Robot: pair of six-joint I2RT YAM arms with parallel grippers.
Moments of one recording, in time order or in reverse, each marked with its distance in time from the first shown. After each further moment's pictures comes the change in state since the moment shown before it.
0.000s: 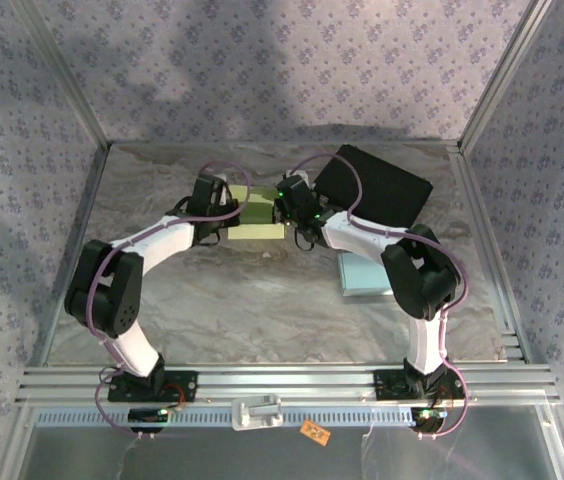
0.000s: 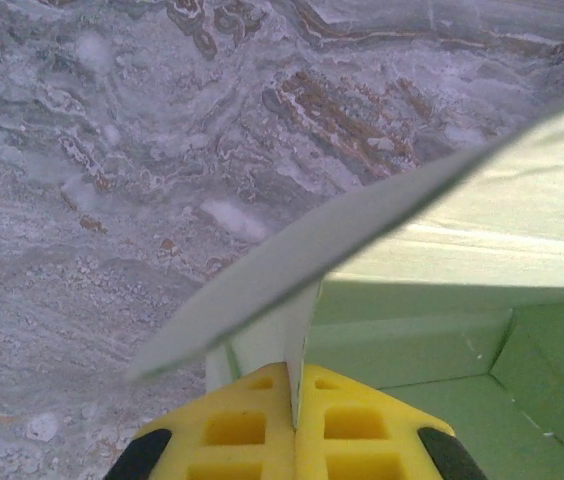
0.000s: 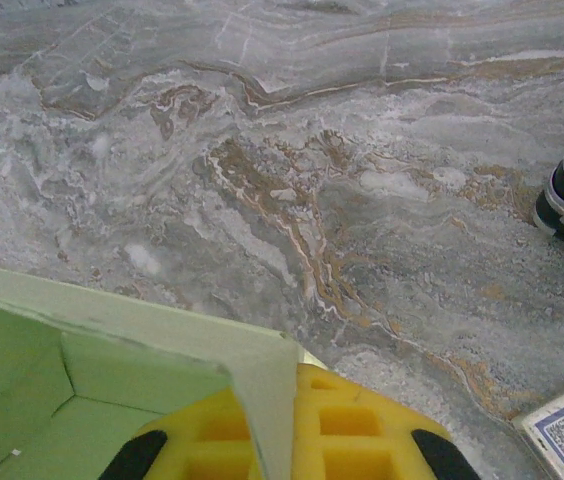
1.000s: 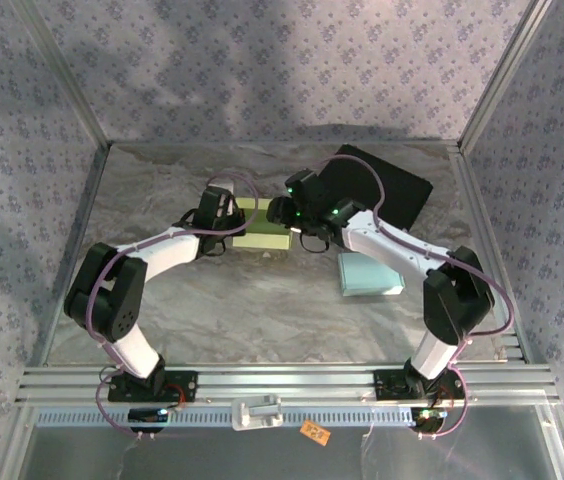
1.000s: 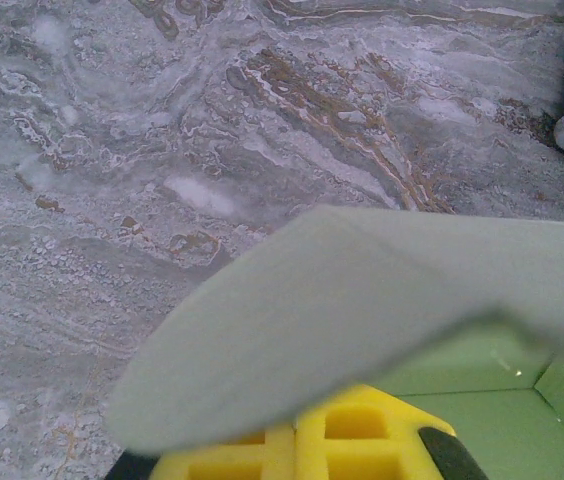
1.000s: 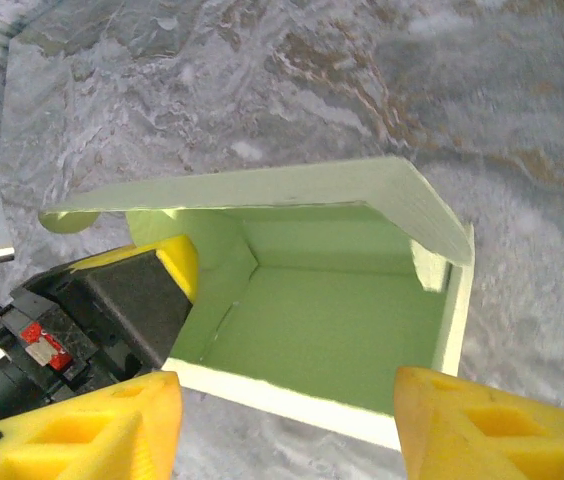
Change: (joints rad) left arm -0.054 -0.022 -0.106 0.130 -0.043 0.012; right arm 0.018 -0.235 0.019 -0.360 -0.203 0.369
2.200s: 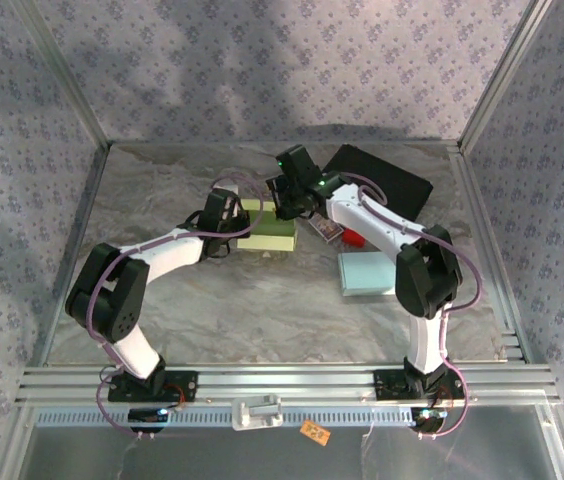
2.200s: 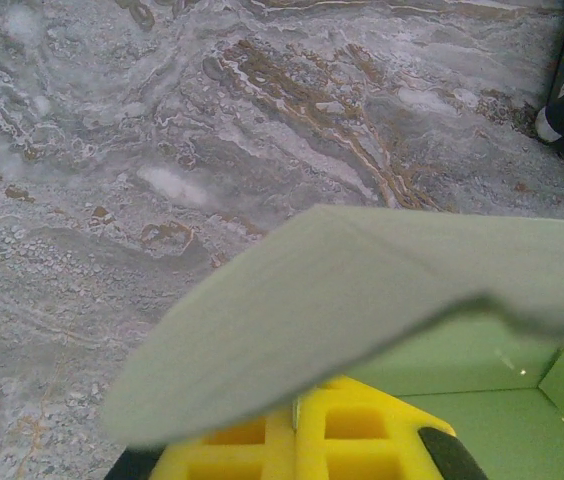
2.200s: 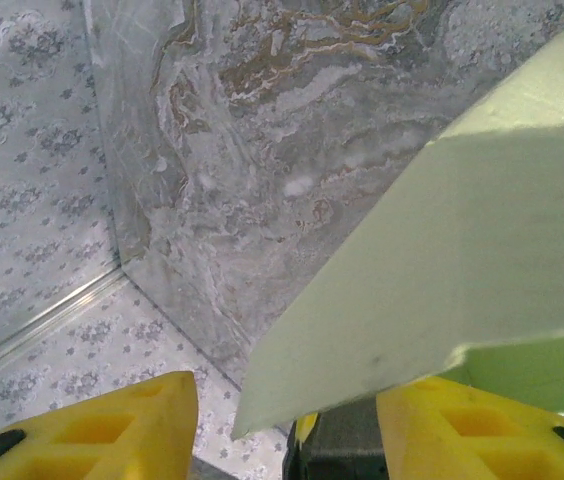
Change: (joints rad) left arm -0.037 0.000 0.000 0.001 -0.027 -0.024; right arm -0.055 0.244 0.322 -0.116 -0.090 0.933
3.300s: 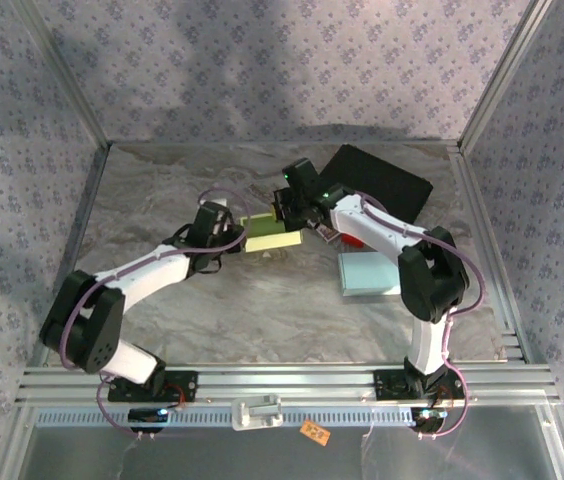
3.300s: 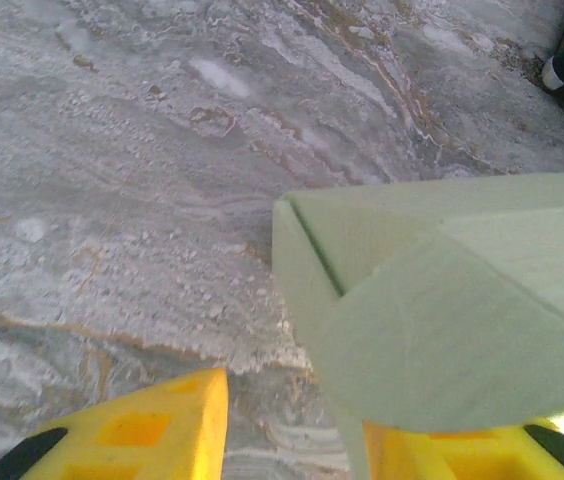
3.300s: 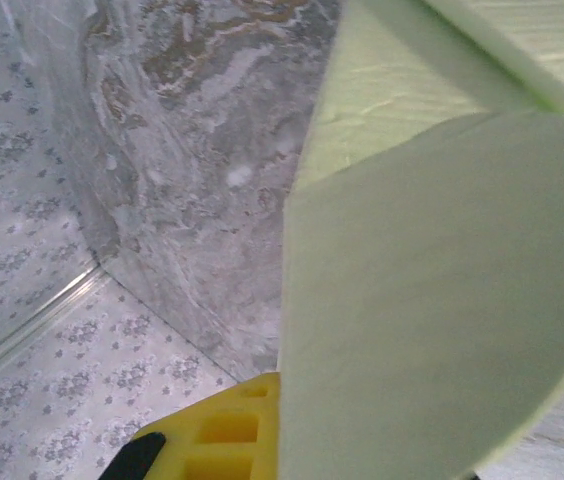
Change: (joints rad) left arm -0.020 -0.224 -0.146 -0.130 -0.006 -0.120; right arm -0.008 -0.062 -0.189 0.108 -0.079 0.071
